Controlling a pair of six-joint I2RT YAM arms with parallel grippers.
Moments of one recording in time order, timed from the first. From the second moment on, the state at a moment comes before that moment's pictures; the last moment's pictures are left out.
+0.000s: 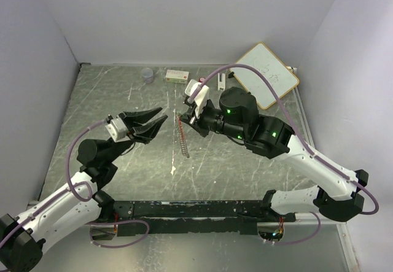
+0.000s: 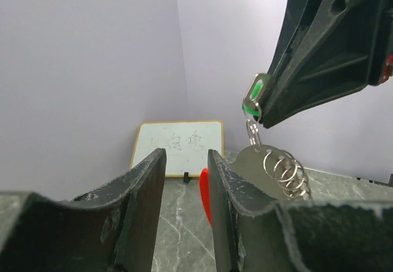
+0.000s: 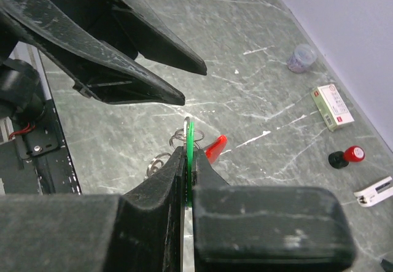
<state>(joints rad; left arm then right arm) -0.62 0.75 0.44 0.87 0.34 -0.08 1.06 1.21 1.50 -0.56 0.00 -0.18</state>
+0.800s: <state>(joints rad) -0.62 0.74 0.38 0.76 0.32 -0.04 1.06 1.24 1.53 -0.58 -0.14 -0.32</state>
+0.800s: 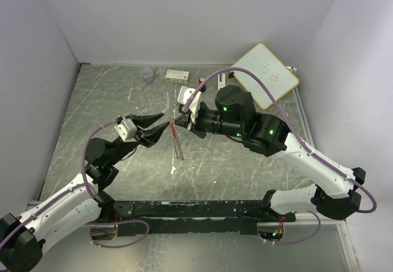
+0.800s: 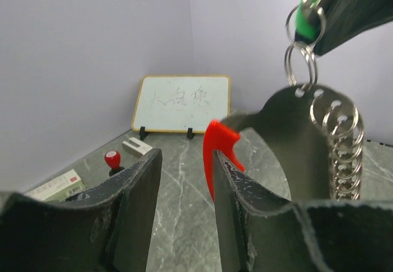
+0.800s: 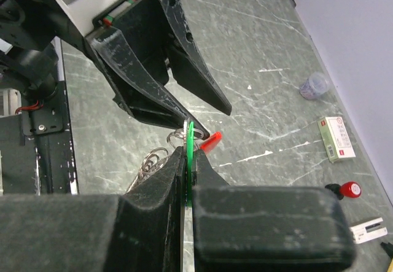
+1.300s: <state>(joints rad) -0.62 0.81 0.35 0.75 0.27 -0.01 1.06 1.24 1.54 -0.59 -0.15 -0.34</state>
